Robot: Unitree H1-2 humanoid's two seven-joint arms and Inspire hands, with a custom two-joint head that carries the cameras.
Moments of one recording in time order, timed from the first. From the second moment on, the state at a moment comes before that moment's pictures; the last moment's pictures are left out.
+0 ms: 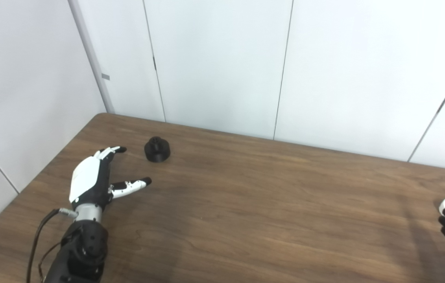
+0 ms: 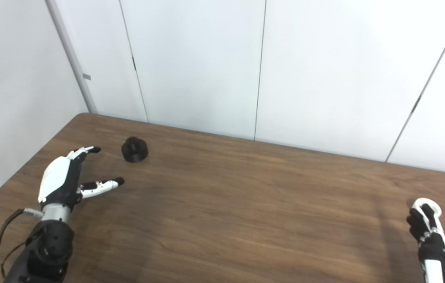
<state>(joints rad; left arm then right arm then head) -0.10 0.41 0.17 -0.04 0.59 0.31 0.12 0.05 -0.20 -0.13 0.00 0.06 -0.28 0.07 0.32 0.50</state>
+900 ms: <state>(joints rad) -0.47 0.48 0.02 0.48 0.58 0.38 0.10 0.06 -0.19 -0.13 -0.02 0.05 -0.27 0.07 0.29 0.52</state>
